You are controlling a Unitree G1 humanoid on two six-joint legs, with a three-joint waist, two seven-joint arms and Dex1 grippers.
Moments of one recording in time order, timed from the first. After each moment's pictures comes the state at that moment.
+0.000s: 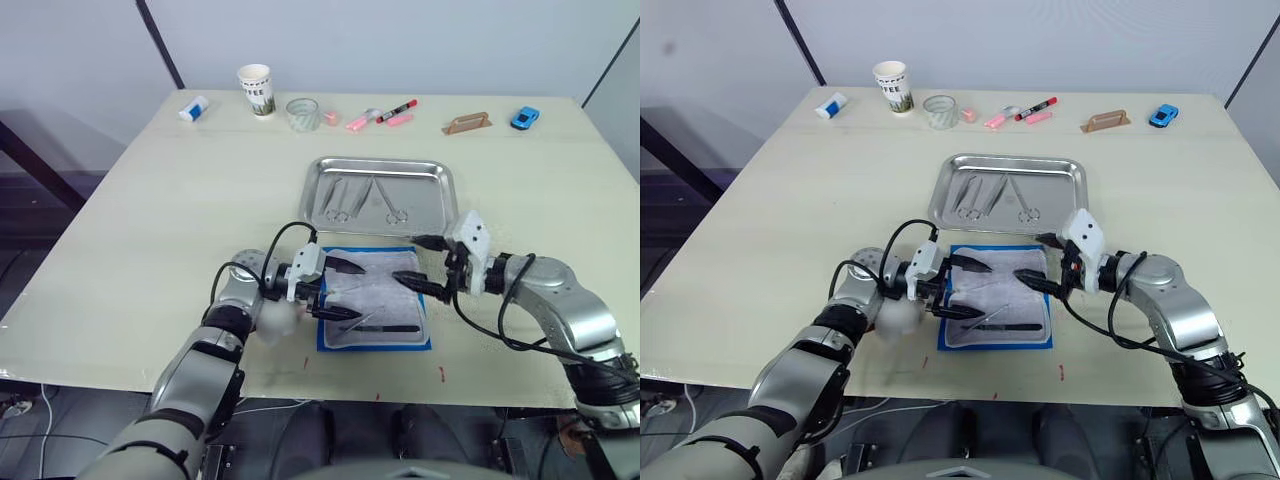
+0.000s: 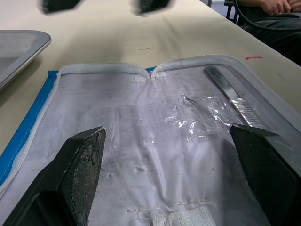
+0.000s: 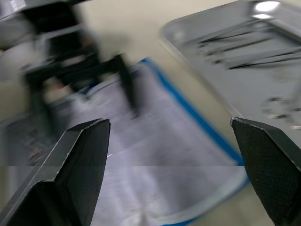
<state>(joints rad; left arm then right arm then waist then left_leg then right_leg) -0.71 0.35 -0.25 0.97 -0.26 -0.47 -1.58 -0.33 -0.59 0.16 -0.24 0.36 0.54 0.94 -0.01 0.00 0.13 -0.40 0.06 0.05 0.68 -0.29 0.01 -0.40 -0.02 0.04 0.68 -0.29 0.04</state>
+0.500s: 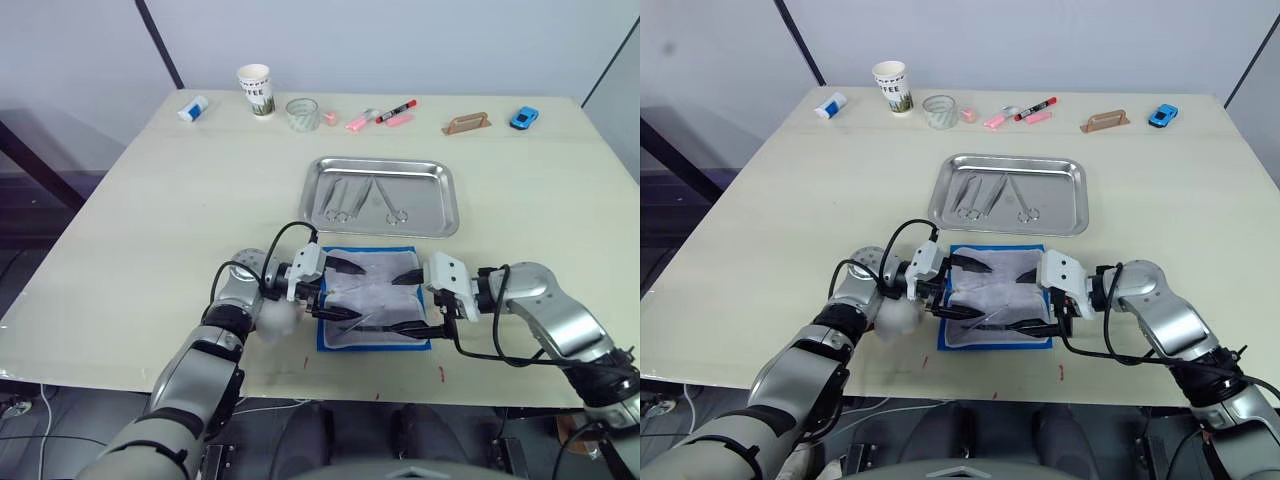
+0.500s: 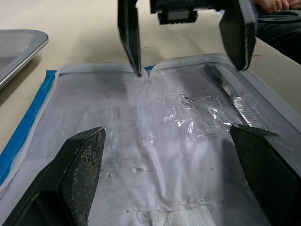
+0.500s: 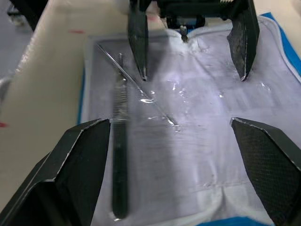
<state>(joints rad) -0.71 0.36 -0.26 0.97 -0.26 -0.47 -1.58 -0.41 -0.64 0.35 -0.11 0.22 0.34 1.15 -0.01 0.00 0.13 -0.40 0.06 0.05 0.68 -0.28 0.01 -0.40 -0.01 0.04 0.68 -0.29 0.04</state>
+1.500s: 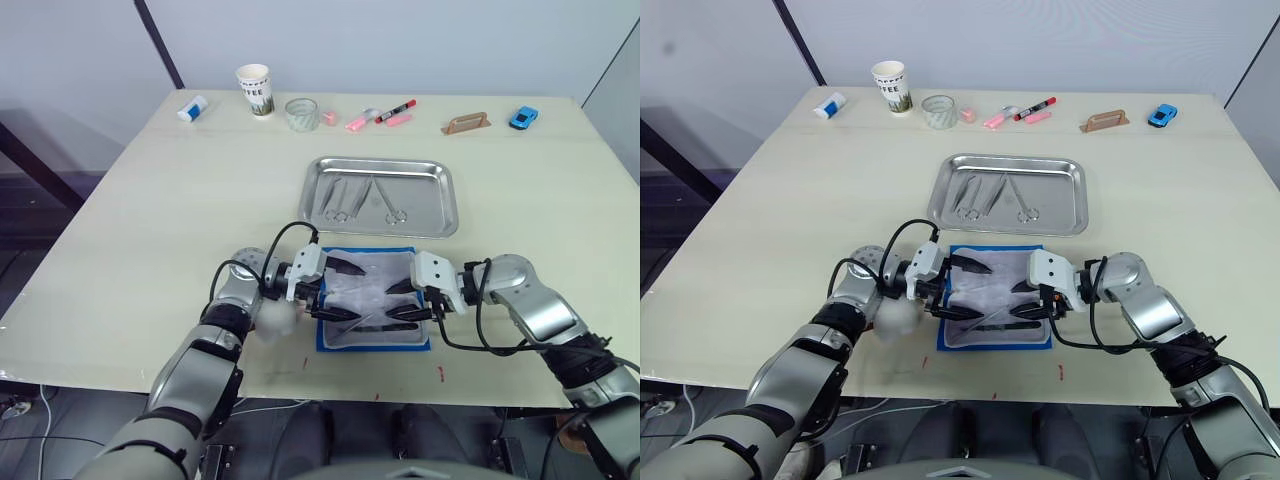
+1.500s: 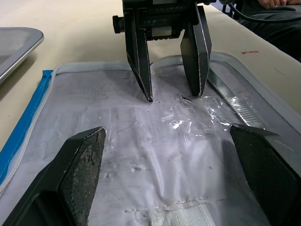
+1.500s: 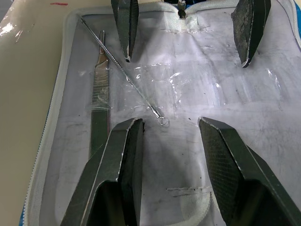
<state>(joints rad) -0.72 0.37 -0.27 0.97 -0.26 -0.47 -1.58 -0.46 -0.58 0.39 0.01 0.13 0.29 1.20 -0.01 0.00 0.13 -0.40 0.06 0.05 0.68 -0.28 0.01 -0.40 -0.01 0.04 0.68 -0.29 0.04</state>
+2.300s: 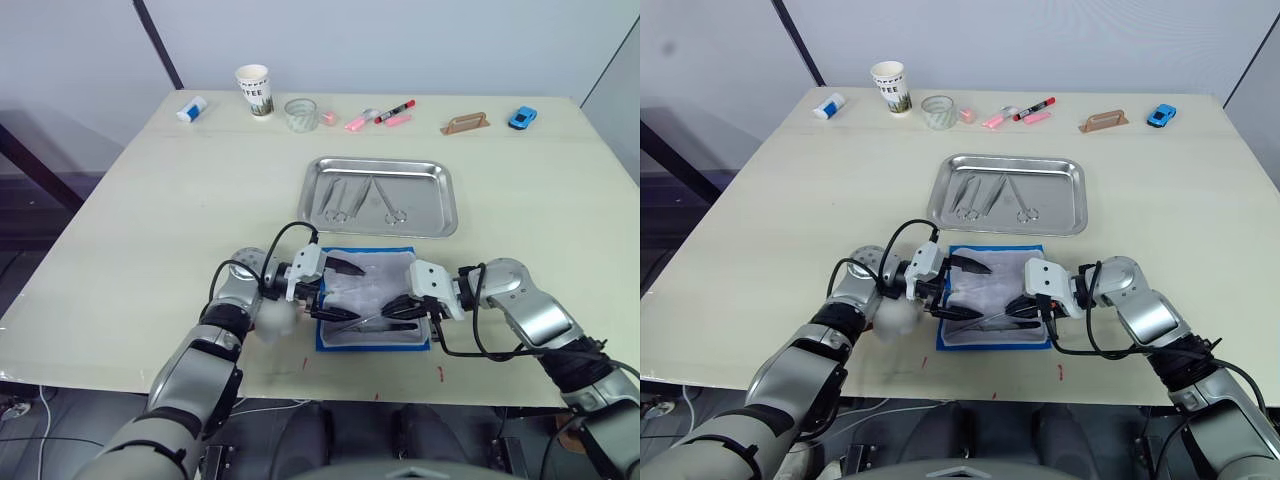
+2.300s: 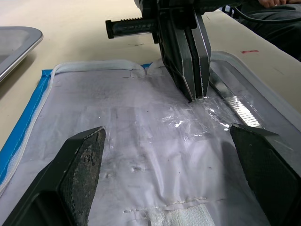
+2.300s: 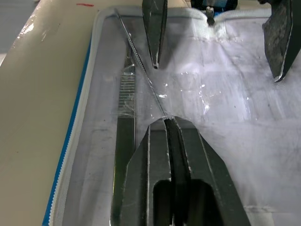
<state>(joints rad) -0.72 0.37 -0.27 0.97 -0.26 -0.47 -1.58 -0.45 -0.57 0.41 0.00 0.11 0.26 1.22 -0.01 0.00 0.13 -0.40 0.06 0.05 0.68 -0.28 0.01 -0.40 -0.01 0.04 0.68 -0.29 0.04</state>
